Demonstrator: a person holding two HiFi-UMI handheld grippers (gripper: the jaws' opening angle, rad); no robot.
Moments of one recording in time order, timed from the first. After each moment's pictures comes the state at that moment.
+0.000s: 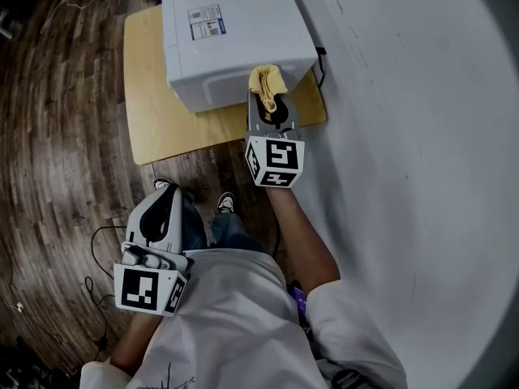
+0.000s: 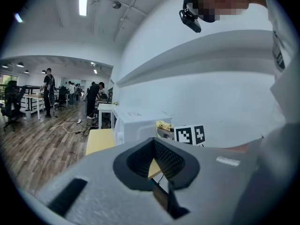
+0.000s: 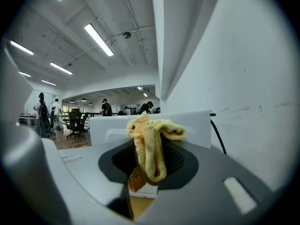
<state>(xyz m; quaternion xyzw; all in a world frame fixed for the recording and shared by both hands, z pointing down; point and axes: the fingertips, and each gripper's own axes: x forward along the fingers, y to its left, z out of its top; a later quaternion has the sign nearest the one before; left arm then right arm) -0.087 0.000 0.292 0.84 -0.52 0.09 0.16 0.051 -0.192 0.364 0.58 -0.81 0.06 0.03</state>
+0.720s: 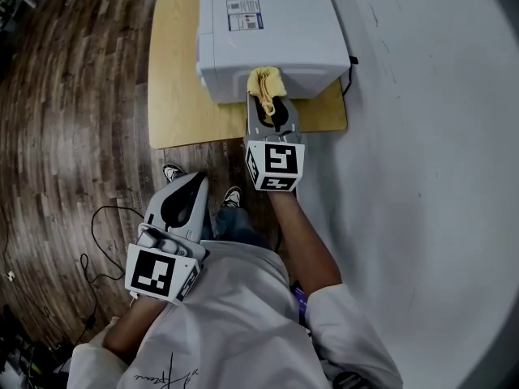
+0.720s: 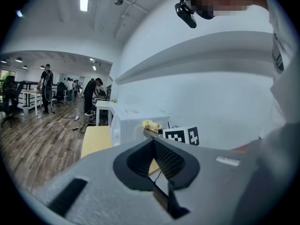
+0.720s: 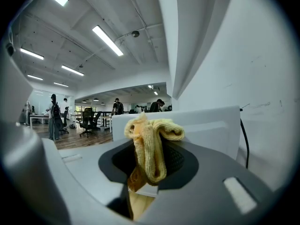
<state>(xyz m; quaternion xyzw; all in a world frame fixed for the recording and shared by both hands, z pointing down) -0.079 -0.003 0.300 0.84 -0.50 0.10 0.17 -0.011 -0.180 0.369 0.52 -0.85 0.06 0.04</state>
